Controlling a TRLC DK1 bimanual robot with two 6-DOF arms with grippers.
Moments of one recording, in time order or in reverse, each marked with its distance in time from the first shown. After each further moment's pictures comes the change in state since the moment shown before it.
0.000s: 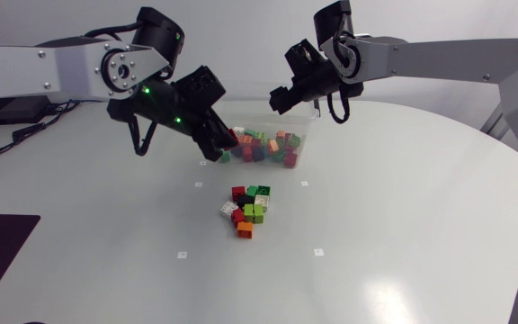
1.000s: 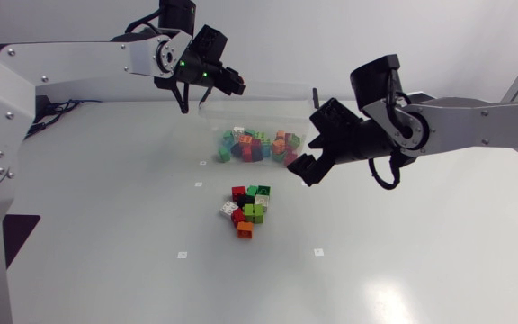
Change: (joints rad) left arm 0.081 0.433 0.509 0.283 -0.099 -0.335; right arm 0.024 -0.457 -0.721 0.125 -0.078 -0.135
